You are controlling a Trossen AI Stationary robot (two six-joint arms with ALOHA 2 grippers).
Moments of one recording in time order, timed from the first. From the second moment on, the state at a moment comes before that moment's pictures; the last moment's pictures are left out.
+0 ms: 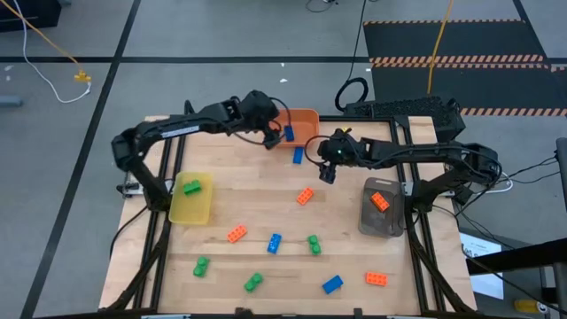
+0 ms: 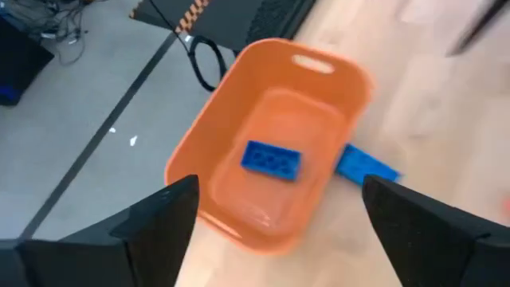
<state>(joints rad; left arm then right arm) 0.43 1.64 1.43 -0.57 -0.17 0.08 -0.31 1.39 0.81 -0.21 0.19 -0.09</state>
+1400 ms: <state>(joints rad) 0.30 1.18 0.56 0.42 0.18 -0.14 -0.29 1.74 1.24 -0.44 0.29 0.35</state>
